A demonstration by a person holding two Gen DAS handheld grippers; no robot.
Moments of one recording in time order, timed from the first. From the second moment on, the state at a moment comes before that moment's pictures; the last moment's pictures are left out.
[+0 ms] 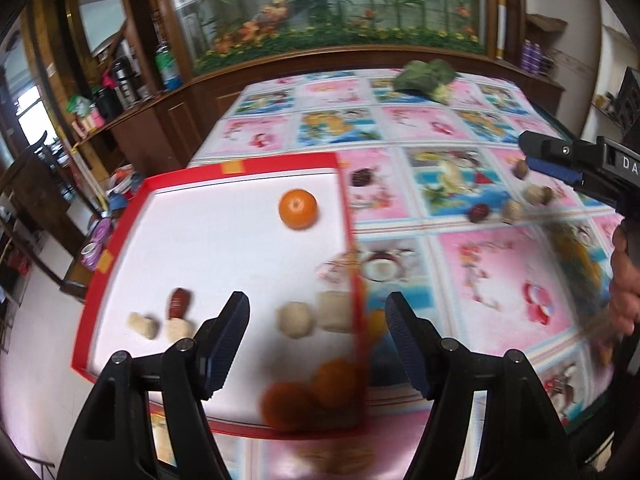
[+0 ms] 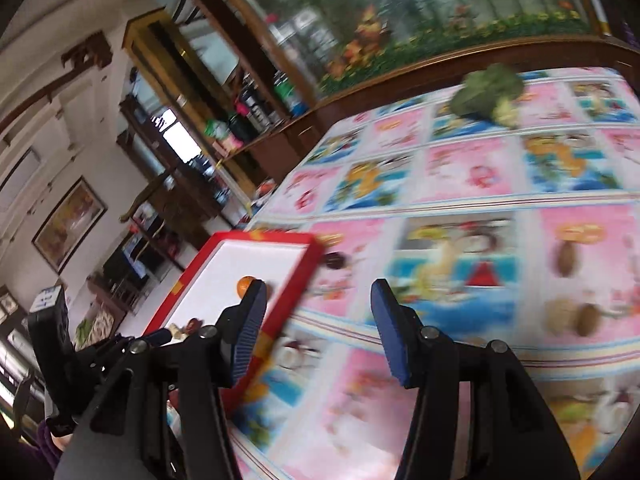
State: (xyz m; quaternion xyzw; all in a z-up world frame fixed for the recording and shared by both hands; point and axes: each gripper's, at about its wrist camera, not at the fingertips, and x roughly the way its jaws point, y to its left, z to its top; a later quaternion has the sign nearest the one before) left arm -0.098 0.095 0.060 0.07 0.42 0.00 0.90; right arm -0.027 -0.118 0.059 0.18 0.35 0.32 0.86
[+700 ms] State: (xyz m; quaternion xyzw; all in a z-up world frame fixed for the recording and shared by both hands) left arm -0.099 0.045 0.051 0.08 0.44 -0.06 0.89; right arm -0.054 -0.171 0.030 0.07 0.40 0.30 0.87
